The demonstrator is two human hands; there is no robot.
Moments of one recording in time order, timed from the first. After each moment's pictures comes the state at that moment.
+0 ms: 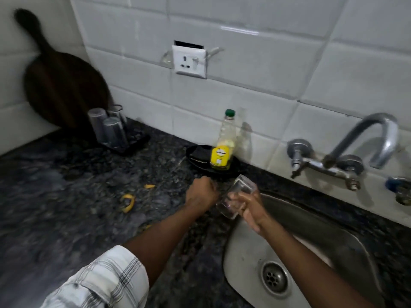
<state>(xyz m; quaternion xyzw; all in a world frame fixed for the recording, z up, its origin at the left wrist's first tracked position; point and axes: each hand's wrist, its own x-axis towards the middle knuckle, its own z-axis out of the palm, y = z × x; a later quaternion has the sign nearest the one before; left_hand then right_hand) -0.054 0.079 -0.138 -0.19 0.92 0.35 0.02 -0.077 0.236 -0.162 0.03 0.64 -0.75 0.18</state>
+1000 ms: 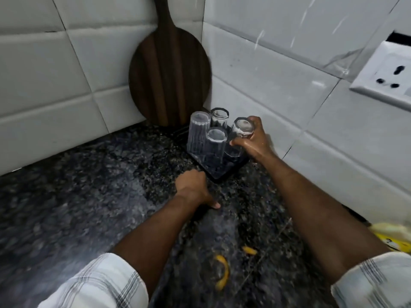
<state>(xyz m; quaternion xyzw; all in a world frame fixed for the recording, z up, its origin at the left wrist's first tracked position) -0.113 -0.287 -0.172 -0.32 0.93 0.14 0.14 -0.289 -0.204 -0.139 -0.26 0.82 -0.49 0.10</state>
